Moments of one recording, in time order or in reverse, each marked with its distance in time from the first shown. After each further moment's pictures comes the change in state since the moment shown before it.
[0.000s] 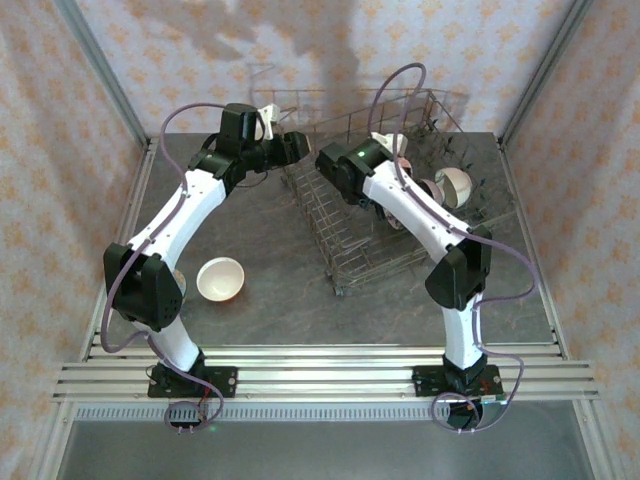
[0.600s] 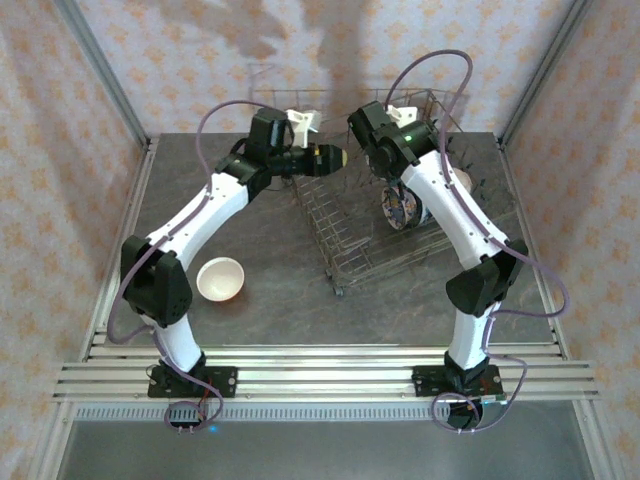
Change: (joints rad) left arm -0.146 0.073 0.035 0.113 0.144 0.111; right arm -0.104 -0.121 0.066 0.264 -0.258 -0.447
